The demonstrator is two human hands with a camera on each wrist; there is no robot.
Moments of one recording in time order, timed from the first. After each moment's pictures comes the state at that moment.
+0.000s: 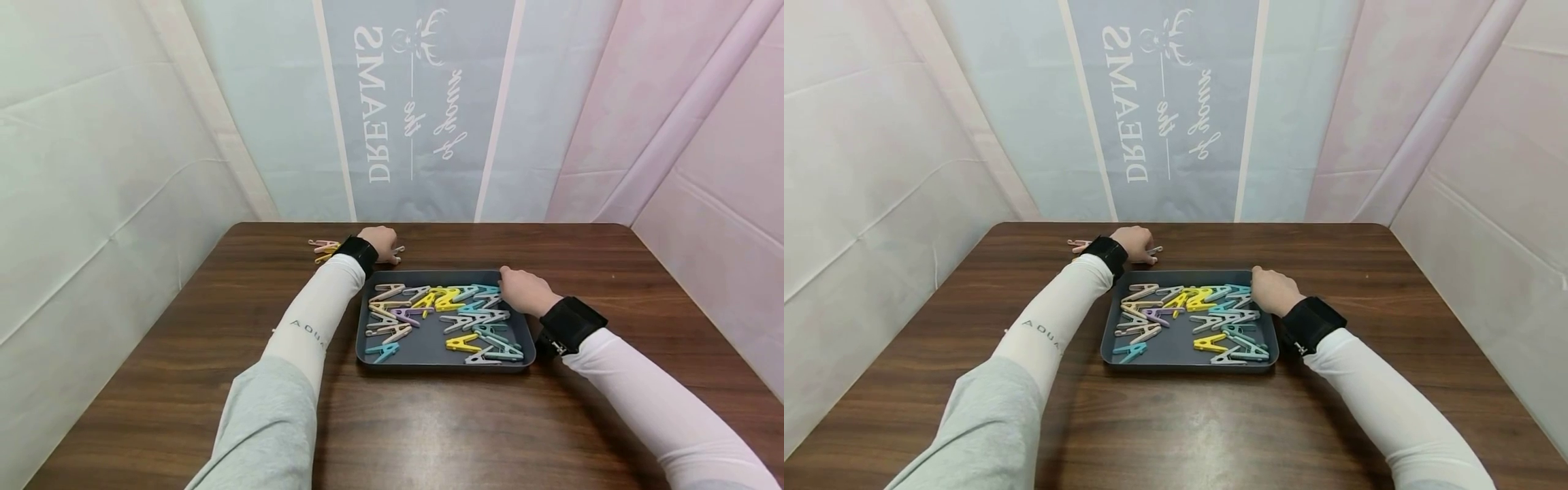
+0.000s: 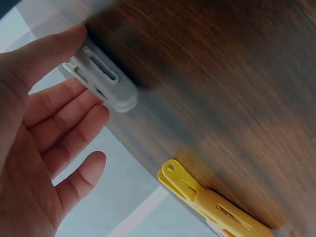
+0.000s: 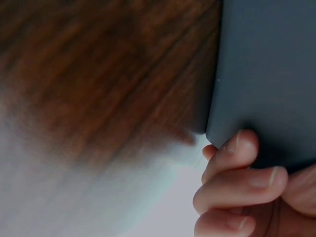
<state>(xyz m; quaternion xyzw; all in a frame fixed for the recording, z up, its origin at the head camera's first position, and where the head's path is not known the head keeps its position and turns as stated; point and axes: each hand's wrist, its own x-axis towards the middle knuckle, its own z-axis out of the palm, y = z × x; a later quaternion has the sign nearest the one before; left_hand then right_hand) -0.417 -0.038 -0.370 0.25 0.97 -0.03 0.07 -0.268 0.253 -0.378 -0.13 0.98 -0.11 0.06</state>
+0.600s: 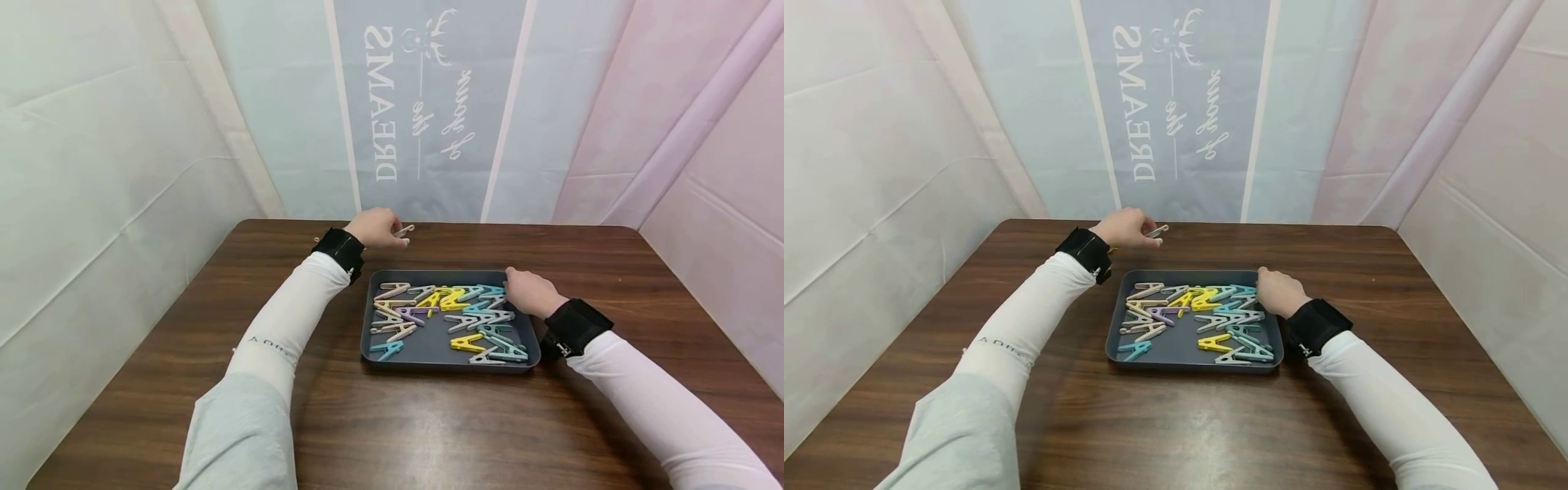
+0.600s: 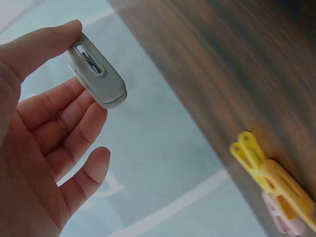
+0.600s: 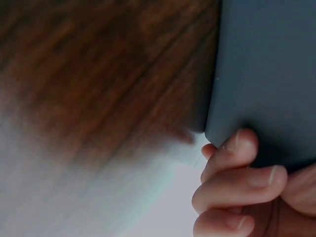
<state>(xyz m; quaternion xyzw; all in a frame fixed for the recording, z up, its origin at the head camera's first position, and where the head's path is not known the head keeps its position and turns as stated) -0.381 -0.059 -0.315 0.30 0.95 0.09 0.03 -0.268 0.251 -0.377 -0.12 0.98 -0.11 0.08</state>
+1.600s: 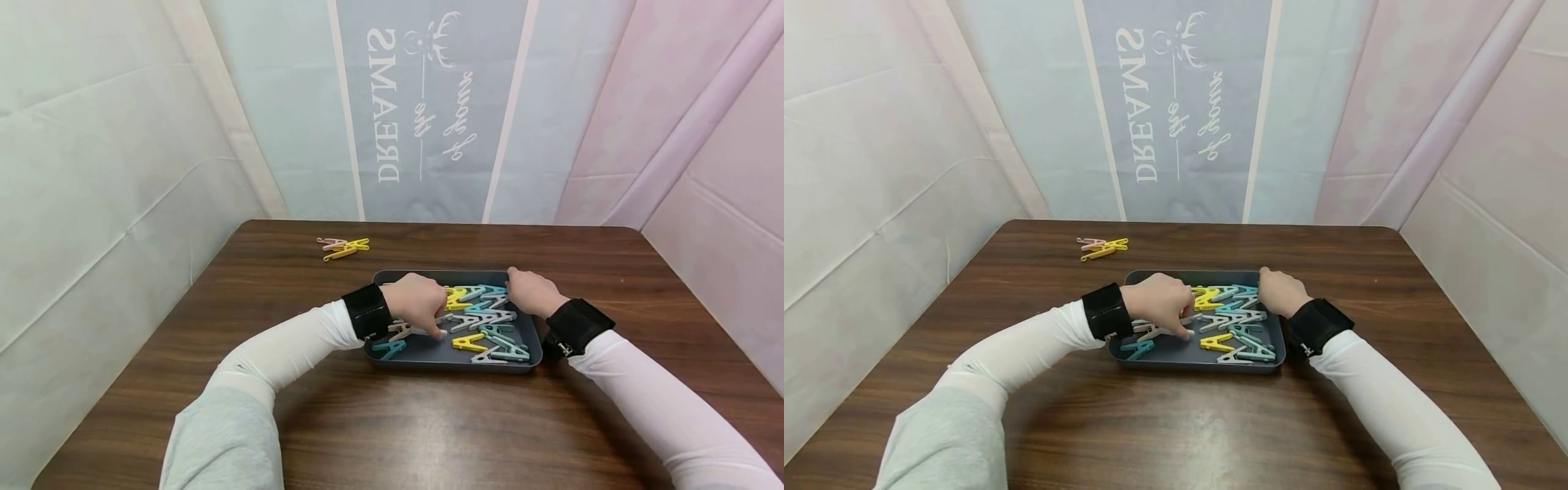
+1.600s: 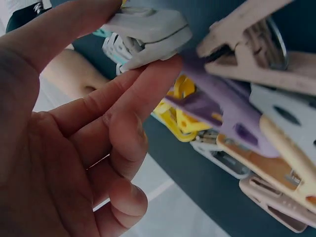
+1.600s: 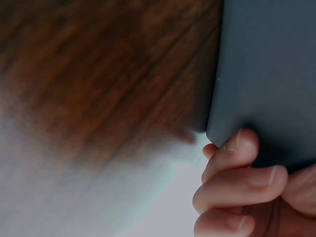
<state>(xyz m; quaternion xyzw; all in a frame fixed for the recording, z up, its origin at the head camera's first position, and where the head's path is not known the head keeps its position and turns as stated) -0.263 0.000 -0.338 0.45 0.88 -0.06 0.12 -0.267 0.251 -0.378 -0.13 0.98 -0.11 0.07</state>
